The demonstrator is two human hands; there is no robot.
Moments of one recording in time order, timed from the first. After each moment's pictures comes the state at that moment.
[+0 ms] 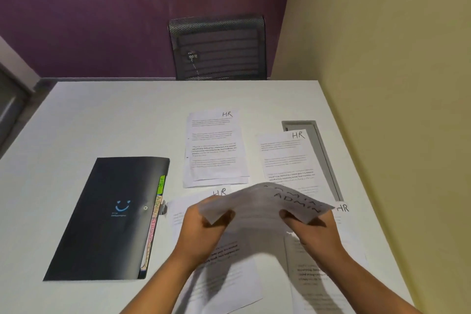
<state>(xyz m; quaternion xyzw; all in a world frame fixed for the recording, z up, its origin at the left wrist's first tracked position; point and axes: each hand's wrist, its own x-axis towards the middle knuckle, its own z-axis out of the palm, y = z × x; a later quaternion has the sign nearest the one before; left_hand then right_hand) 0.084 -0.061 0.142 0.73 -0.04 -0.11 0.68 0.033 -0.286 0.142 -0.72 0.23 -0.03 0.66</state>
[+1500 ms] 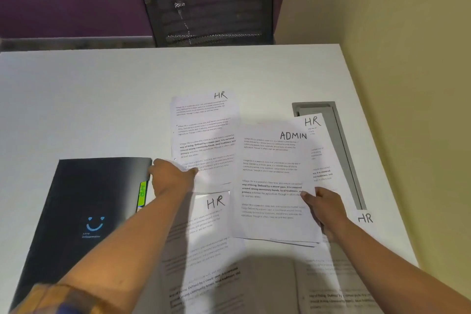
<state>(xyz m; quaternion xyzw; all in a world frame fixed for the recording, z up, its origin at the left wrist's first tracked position) 0.285 -0.061 0.022 0.90 0.30 -0.16 0.26 0.150 -0.371 0.002 -0.70 0.44 0.13 0.55</state>
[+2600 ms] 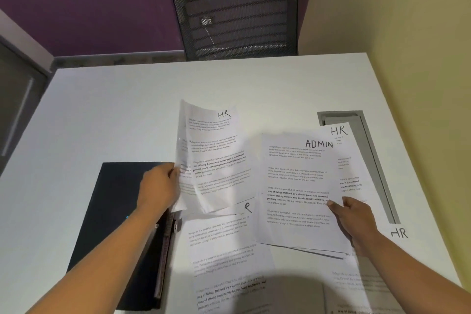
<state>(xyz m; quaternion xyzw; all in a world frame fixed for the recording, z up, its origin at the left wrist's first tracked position) 0.274 0.034 0.064 0.96 0.09 -0.09 0.25 0.147 -0.368 -0.002 -0.70 0.42 0.10 0.56</state>
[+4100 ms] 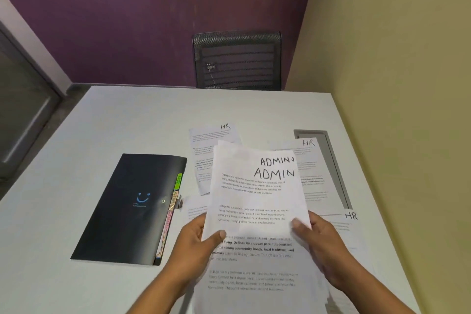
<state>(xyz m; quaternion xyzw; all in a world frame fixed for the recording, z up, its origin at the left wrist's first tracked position) 0.031 -0.022 0.155 0.70 0.09 -0.22 0.67 0.007 -0.282 0.148 -0.58 0.23 0.14 0.77</state>
